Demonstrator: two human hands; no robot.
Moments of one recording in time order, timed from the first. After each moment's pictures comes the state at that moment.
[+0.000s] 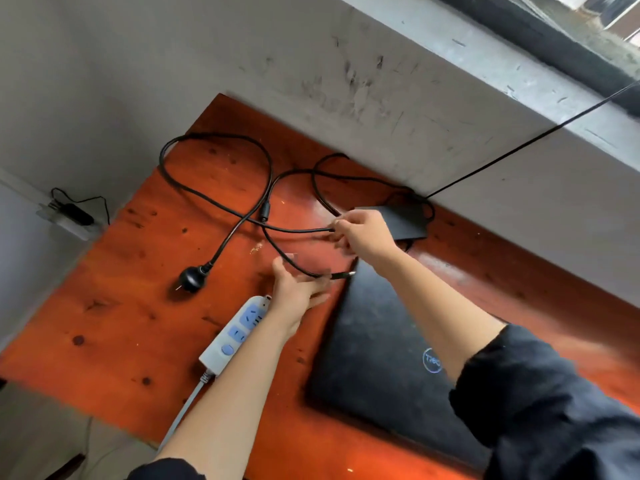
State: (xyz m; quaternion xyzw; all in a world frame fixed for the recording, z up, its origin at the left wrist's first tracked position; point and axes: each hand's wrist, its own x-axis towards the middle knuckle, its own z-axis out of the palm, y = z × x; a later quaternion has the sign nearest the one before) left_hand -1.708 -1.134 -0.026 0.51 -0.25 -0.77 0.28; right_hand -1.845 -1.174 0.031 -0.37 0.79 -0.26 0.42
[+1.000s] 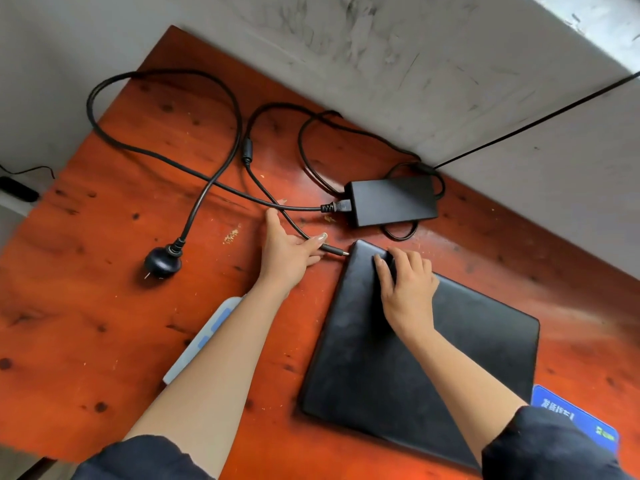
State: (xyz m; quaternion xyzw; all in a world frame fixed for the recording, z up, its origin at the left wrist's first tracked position) left_hand -1.740 -1.185 -0.058 0.55 -0.34 -0.72 0.25; right_hand -1.892 -1.067 -0.054 -0.46 0.88 -0.10 0.07
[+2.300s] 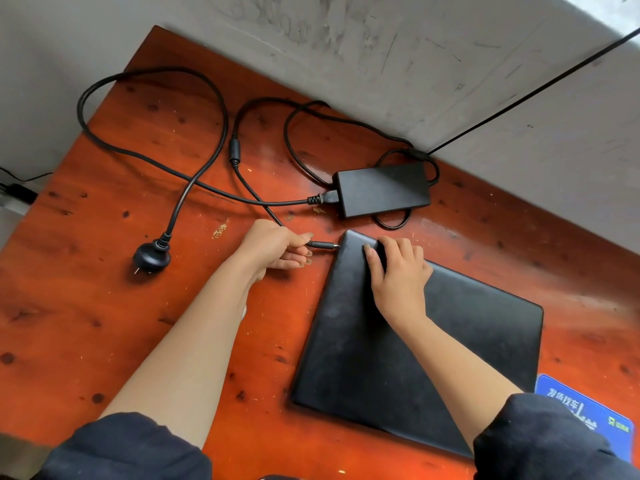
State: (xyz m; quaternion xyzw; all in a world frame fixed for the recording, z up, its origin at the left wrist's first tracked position) left_hand -1.734 -1.202 -0.039 0.58 -0.38 -0.72 0.05; right_hand -1.894 -1.067 -0.053 -0.46 0.88 -0.10 0.10
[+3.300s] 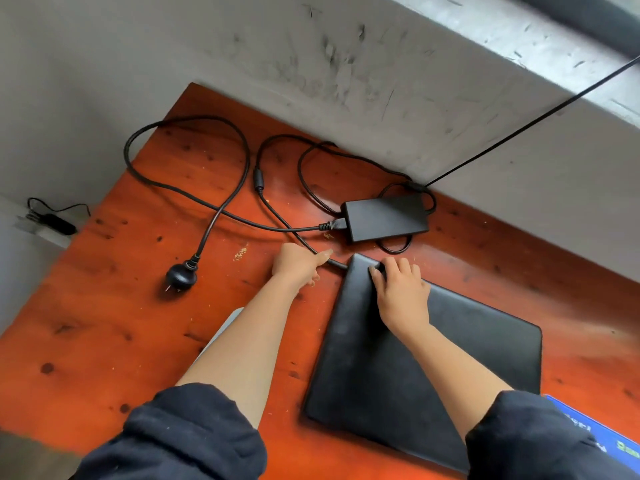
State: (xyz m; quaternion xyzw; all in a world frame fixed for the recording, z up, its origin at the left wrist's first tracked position) left_hand -1.757 -1.196 -0.048 0.65 -0.47 -0.59 0.00; right_hand -1.892 -1.078 -0.036 -0.46 0.87 0.00 0.14
